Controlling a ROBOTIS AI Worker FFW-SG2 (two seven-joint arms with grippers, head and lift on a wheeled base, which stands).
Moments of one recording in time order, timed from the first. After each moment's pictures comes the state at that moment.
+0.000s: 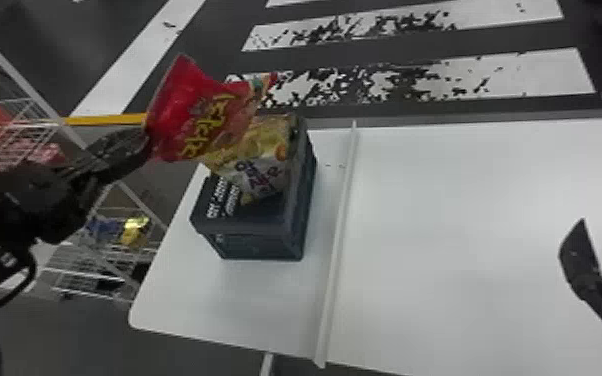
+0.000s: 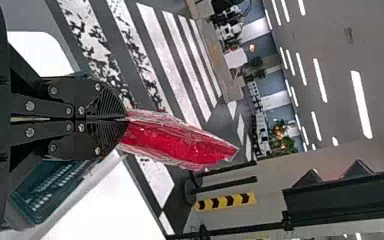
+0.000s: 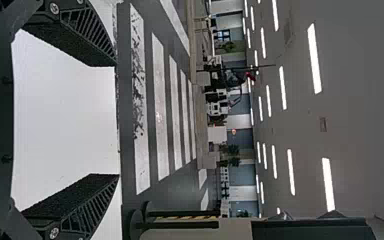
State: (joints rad) left arm 0.39 0.18 0.79 -2.51 0.03 0.63 -1.03; right arm 0.62 -0.13 0.10 -1.94 -0.13 -0.22 -0.07
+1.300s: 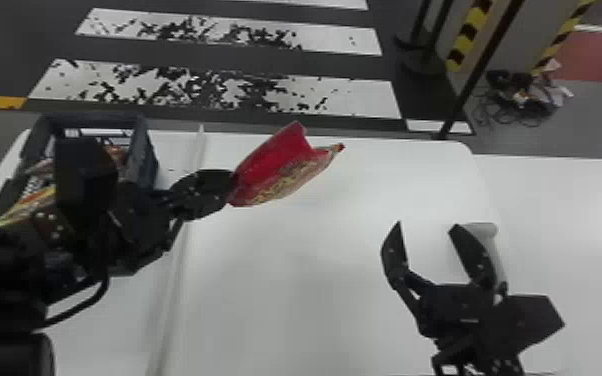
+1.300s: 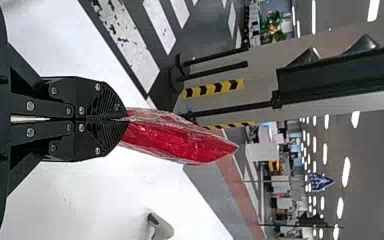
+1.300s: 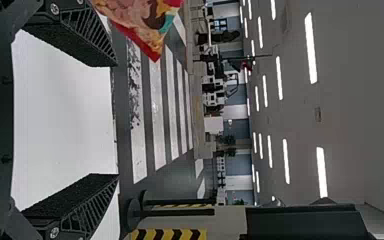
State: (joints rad) left arm 0.34 0.04 -0.01 -2.27 -0.33 0.45 -0.92; right arm 0.66 -0.13 0.09 -1.98 -0.13 -0.23 -0.11
